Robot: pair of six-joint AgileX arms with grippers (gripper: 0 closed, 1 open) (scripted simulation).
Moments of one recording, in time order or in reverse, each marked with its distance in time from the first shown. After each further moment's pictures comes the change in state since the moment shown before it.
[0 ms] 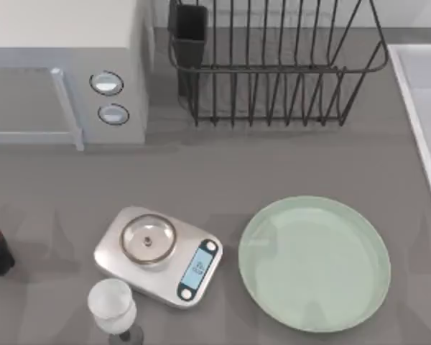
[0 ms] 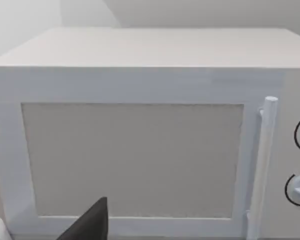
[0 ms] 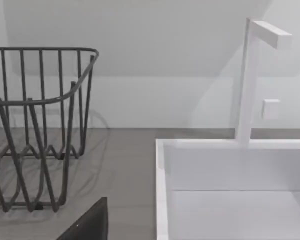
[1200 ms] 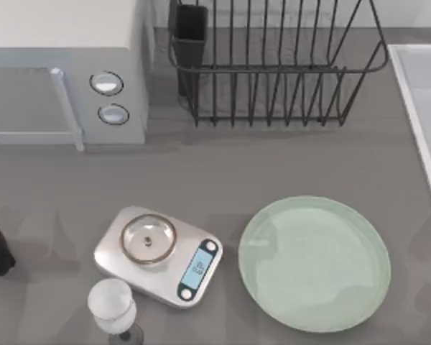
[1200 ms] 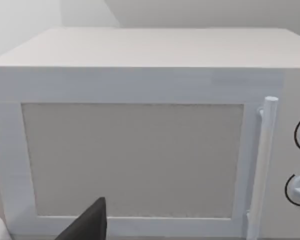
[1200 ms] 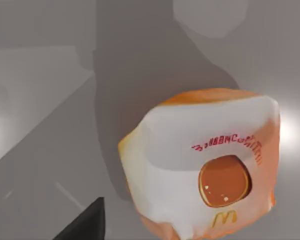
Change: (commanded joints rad) left arm 0.000 0.000 0.000 0.000 0.000 0.000; right arm -0.048 1.165 0.644 -0.875 -0.002 -0.878
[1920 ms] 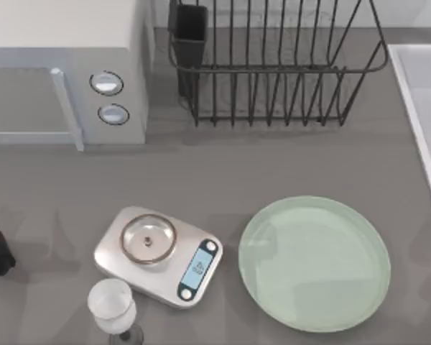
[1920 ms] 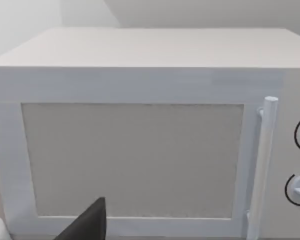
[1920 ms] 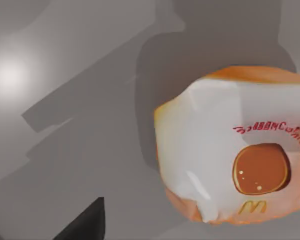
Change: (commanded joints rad) left arm 0.000 0.000 0.000 0.000 0.000 0.000; right arm -0.003 0.170 0.089 -0.101 -0.002 -0.126
